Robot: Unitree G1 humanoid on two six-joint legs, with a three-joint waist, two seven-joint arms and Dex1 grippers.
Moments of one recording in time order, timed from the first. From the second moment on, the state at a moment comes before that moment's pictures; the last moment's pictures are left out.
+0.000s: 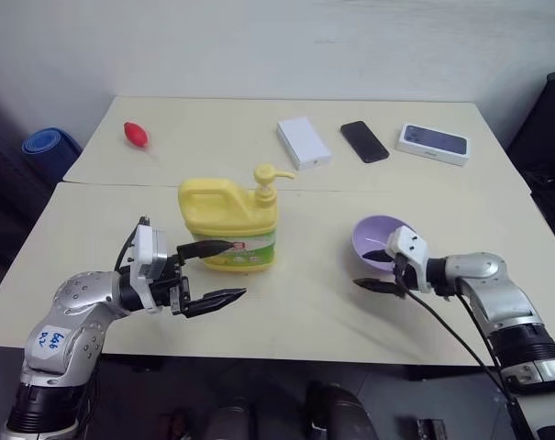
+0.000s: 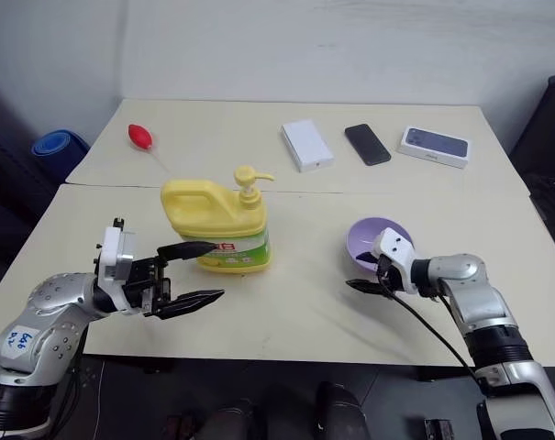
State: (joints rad) left arm -0.14 0.65 0.15 -0.31 -0.66 0.35 -1.02; right arm -0.48 -0.70 0.12 0.35 0.16 0.17 1.11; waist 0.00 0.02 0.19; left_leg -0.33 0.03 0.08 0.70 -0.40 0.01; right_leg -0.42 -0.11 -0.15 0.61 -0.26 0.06
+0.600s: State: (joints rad) left arm -0.47 0.82 0.30 -0.30 -0.92 0.60 -0.97; right arm -0.46 -0.85 0.09 -0.02 0.31 0.29 1.32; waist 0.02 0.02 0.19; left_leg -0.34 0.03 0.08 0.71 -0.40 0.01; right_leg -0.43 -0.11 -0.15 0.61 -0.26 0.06
